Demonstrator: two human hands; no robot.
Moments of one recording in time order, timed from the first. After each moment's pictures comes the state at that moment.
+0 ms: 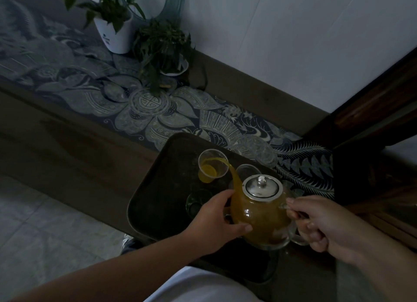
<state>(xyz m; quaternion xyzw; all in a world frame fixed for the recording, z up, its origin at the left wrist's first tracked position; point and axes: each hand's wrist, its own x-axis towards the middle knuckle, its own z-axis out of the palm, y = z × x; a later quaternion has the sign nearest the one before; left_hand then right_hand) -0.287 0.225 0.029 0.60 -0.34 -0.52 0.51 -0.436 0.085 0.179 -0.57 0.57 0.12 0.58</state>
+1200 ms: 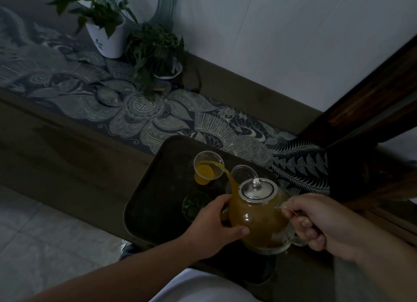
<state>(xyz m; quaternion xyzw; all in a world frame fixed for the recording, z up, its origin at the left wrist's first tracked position) -0.292 0.226 0.032 0.57 -0.33 -0.54 0.51 -0.436 0.082 0.186 -0.54 0.57 0.13 0.60</state>
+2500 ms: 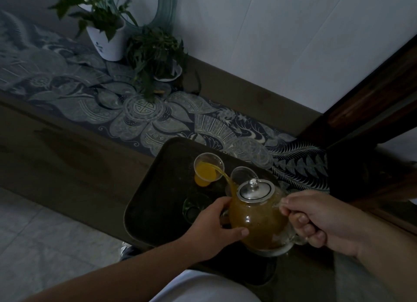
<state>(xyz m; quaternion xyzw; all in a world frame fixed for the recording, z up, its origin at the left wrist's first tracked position) -0.289 0.229 0.035 0.56 -0.31 -0.57 0.51 -0.432 0.076 0.188 -0.56 0.54 0.14 0.61</state>
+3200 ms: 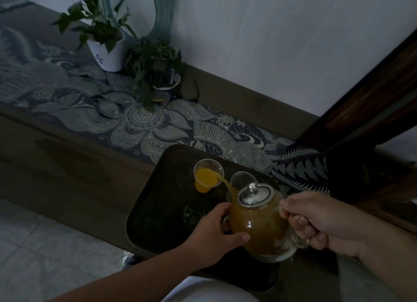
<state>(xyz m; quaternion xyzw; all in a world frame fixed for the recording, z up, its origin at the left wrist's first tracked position) -0.289 0.230 0.040 0.55 -0.30 -0.58 0.52 -0.430 0.078 0.197 -0.56 0.54 0.14 0.61</state>
